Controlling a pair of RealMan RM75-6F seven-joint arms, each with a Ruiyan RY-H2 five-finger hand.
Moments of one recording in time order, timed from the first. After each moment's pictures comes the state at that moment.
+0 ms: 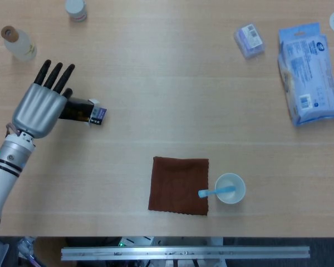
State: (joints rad) left arm -0.51 -1.37 -0.02 -1.38 1.44 1.13 0.53; right arm 0.16 -1.08 0.14 -1.60 -1.40 1.40 0.00
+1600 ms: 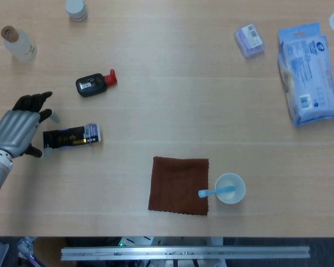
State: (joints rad) left arm -0.44 -1.21 0.01 -1.54 1.33 0.93 -0.01; right arm 0.16 -1.07 0.13 -1.63 -1.40 1.41 -0.02
